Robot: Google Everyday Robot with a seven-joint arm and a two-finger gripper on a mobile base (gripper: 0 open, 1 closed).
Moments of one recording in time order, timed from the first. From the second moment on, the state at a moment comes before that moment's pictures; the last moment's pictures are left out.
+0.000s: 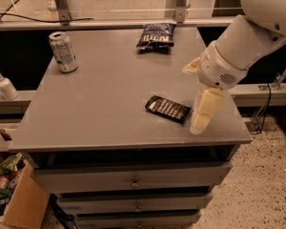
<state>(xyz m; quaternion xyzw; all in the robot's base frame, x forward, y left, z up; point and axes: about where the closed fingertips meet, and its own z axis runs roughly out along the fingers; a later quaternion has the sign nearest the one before) 0.504 -0.119 0.873 -0.68 0.70 0.09 0.19</state>
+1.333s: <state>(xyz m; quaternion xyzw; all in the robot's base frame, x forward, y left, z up) 0.535 -0.105 0.846 -0.68 0.68 0.12 0.24</state>
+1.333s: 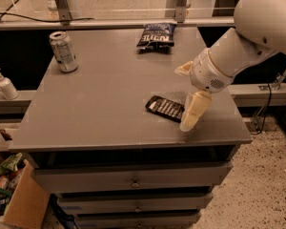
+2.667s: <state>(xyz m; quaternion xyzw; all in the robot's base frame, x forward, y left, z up) 0.554 -0.099 0.811 -0.65 0.70 0.17 0.24</state>
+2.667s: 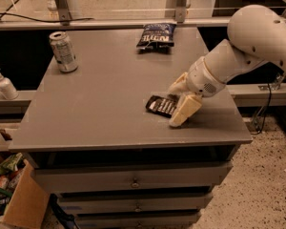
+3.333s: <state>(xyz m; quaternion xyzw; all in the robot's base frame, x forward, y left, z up) 0.557 -0.102 0.816 -0.64 0.71 0.17 0.24</state>
